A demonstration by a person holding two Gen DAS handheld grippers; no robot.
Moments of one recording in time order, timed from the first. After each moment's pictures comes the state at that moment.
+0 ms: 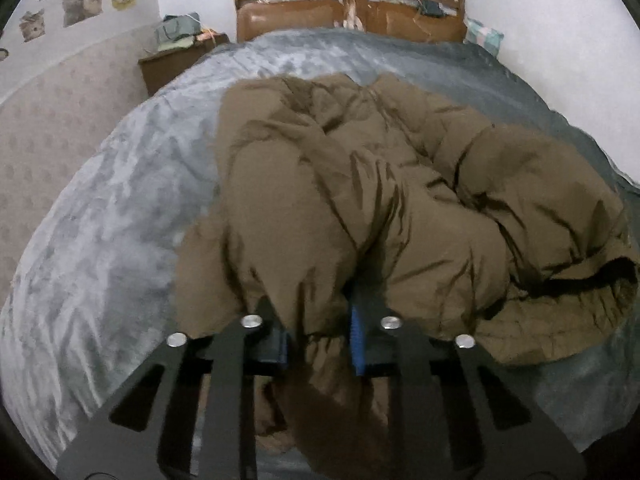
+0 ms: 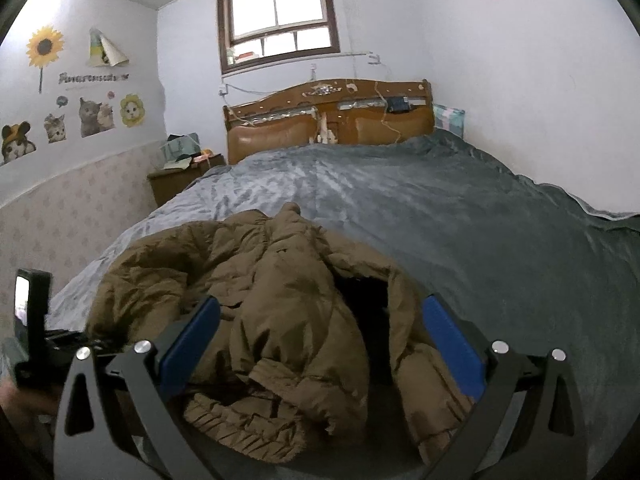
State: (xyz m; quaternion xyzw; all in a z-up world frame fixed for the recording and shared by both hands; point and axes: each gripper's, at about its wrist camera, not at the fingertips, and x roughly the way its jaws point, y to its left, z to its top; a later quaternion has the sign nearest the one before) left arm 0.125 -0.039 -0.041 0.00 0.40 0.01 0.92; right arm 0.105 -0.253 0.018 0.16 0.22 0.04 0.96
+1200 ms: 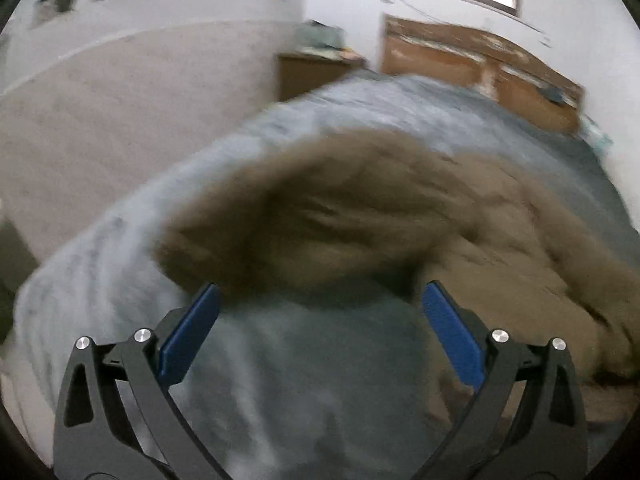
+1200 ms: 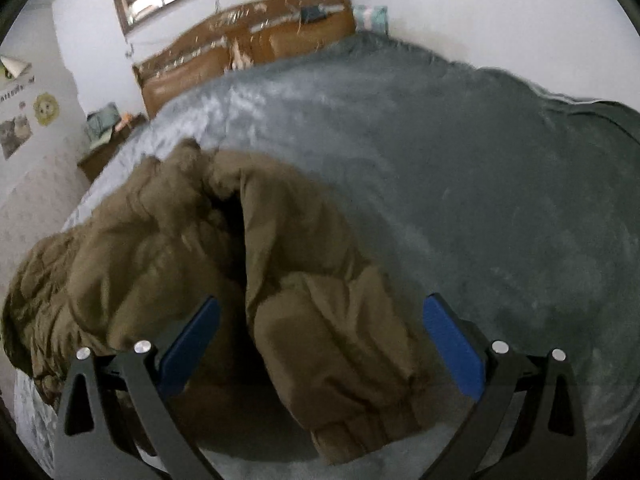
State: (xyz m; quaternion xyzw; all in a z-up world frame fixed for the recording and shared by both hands) left arm 0.089 0.109 -0.018 -0.11 0.35 0.17 0.91; right arm 0.163 -0.326 -0.082 0.23 0.39 -0.04 0.89
